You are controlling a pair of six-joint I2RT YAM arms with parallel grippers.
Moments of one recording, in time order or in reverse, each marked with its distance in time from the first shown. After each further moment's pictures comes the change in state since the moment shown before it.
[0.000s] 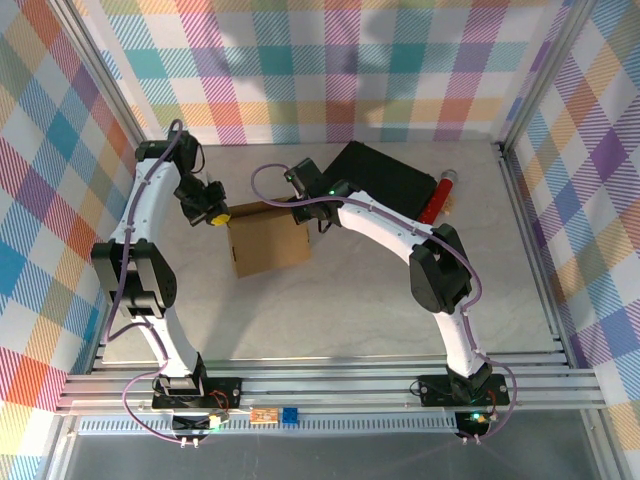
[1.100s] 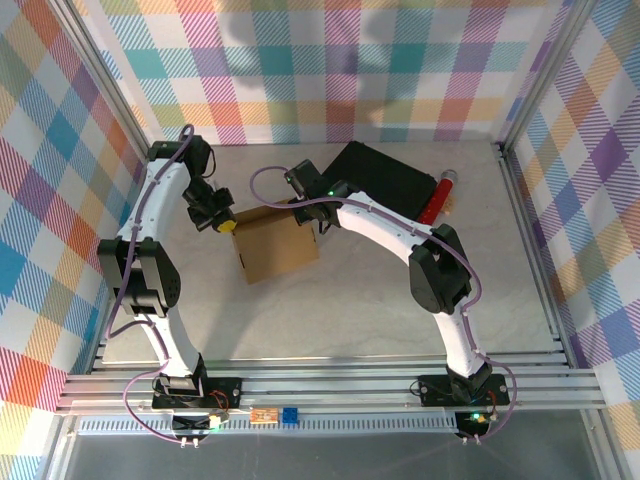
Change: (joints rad) left arm -0.050 0.011 -0.011 -0.042 -0.031 -0.082; right arm 0.006 0.000 0.000 -0.018 0.049 -0.025
